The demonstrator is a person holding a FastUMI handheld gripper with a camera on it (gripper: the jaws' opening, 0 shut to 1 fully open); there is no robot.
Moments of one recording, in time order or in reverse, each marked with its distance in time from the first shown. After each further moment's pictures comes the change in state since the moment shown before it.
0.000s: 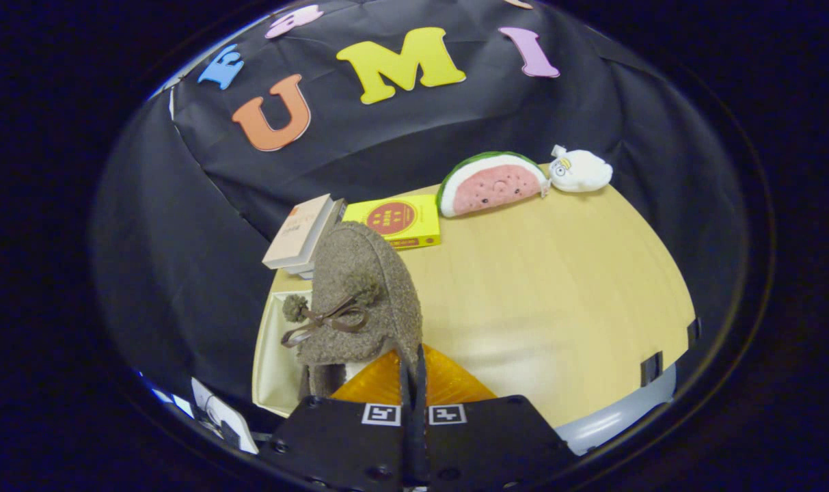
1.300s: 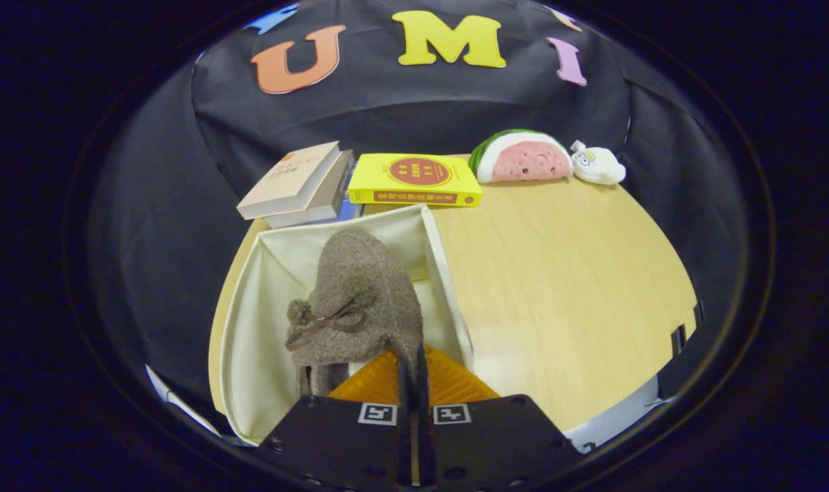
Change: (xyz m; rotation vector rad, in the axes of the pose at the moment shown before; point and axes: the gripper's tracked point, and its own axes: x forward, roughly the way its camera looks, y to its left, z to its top) arm 0.120 0.093 -0.090 -0.090 0.009 -0.214
